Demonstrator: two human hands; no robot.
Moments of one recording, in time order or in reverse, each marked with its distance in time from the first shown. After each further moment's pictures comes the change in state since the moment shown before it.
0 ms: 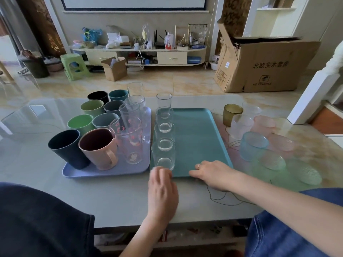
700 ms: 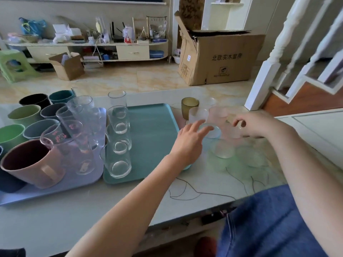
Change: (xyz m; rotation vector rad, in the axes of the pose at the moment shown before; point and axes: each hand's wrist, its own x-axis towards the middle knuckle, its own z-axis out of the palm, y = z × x) left_hand 0.102 0.128 0.122 -0.008 -0.689 0.381; right_hand -0.133 0.166 -0.034 0.494 0.046 0.891
